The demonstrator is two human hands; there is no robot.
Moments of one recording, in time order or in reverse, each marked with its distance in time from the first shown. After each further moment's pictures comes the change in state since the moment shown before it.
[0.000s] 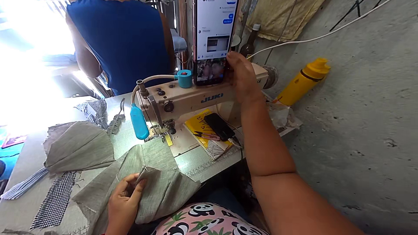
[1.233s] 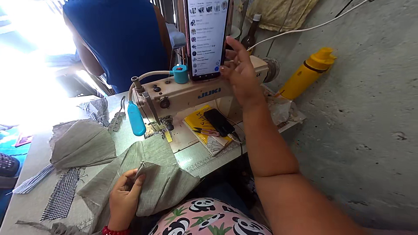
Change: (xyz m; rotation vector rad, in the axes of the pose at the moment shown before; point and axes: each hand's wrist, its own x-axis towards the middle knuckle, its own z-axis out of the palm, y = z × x) left_hand 0.000 0.003 0.001 -0.025 0.013 0.008; right_hand -0.017 0.010 -0.011 -0.001 -0.083 -0.176
